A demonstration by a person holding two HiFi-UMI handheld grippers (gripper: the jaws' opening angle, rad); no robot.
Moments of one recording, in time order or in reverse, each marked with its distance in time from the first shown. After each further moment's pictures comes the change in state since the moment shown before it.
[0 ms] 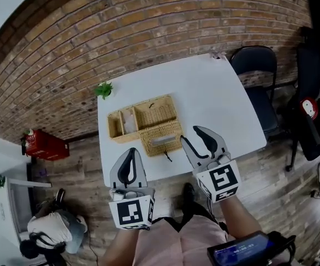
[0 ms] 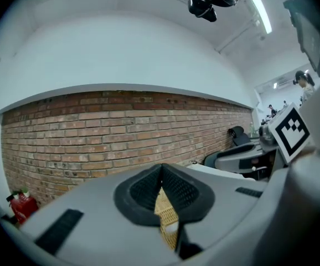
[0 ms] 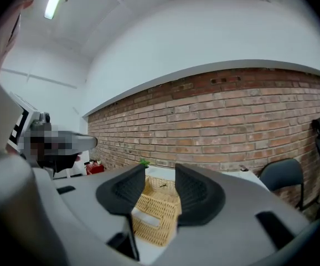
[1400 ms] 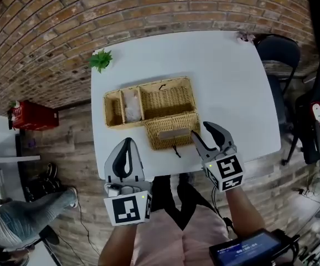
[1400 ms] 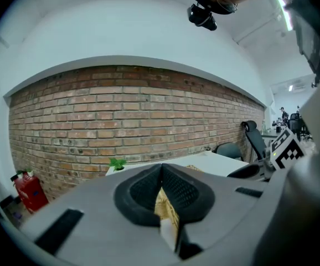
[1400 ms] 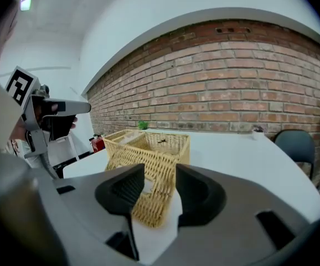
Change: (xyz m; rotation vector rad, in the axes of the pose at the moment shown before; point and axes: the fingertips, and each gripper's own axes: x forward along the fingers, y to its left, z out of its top) left arm 0.051 0.056 -0.072 -0.094 0.126 0.066; right arm 0.079 -0.014 -0.126 0.028 0.309 0.072
